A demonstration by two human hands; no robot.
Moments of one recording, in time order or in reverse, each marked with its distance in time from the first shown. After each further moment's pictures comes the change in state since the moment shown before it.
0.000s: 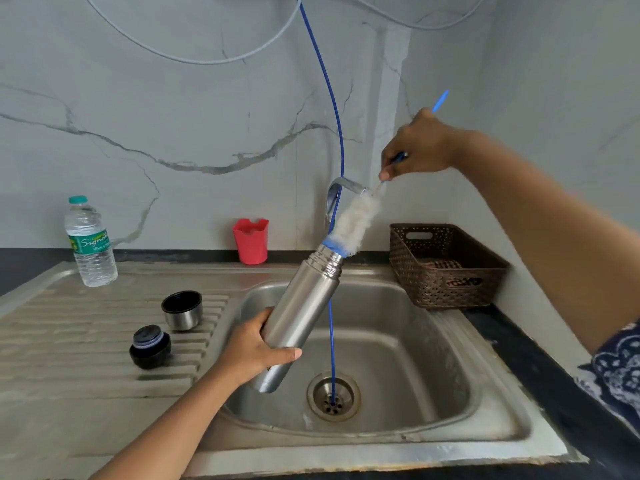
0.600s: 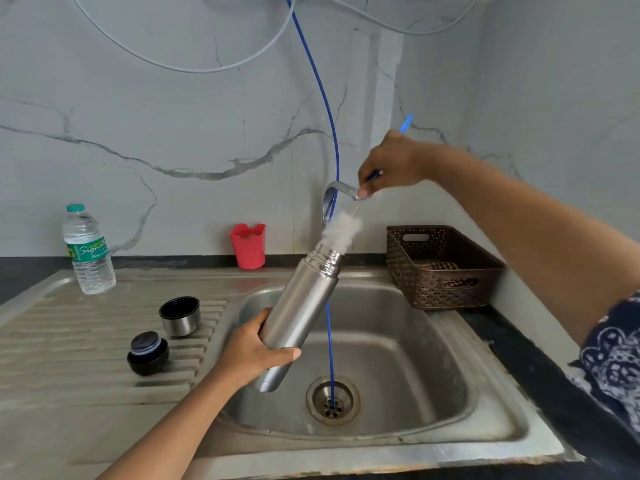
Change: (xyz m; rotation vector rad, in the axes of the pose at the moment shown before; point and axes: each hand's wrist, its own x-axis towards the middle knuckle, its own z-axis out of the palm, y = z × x) left_hand 0.000 0.006 0.002 0.014 0.015 0.007; right_hand 0.009 -0.022 0.004 -0.020 -0.074 -0.094
